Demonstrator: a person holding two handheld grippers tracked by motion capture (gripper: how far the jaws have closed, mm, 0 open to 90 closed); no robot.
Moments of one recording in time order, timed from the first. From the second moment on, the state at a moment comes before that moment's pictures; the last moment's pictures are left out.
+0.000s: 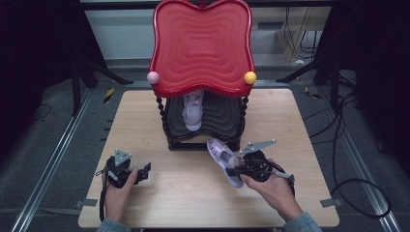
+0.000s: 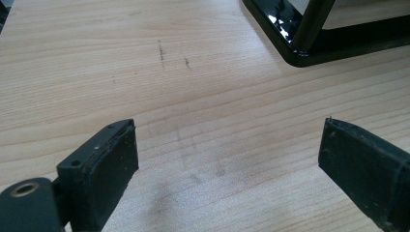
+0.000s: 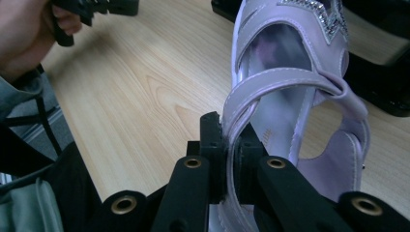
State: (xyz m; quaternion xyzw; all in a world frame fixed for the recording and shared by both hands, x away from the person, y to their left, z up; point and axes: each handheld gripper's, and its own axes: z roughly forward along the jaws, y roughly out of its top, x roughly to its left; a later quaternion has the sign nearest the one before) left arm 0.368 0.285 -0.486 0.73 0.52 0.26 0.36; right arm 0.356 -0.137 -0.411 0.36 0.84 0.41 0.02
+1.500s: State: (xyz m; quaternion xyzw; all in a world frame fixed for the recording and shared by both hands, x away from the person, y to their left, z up) left arm 0.368 0.283 -0.485 0.73 0.52 0.26 0.36; right arm 0.393 -0.096 -0.366 0.44 0.72 0.52 0.15
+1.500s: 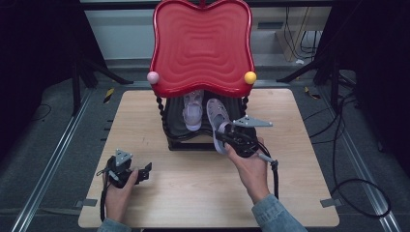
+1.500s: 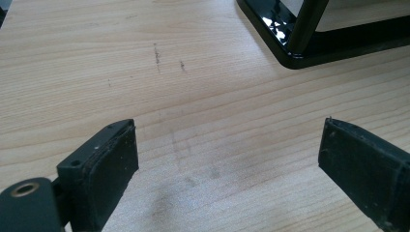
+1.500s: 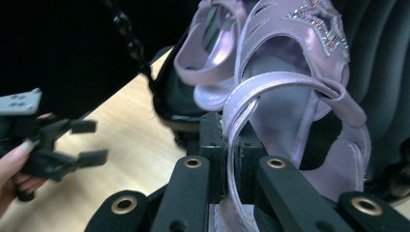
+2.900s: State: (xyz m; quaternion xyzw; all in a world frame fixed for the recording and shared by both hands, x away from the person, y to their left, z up) left arm 0.369 0.275 -0.485 0.73 0.51 0.25 0.37; right arm 0.448 -0.042 -0.383 0.49 0.65 0.51 0.29
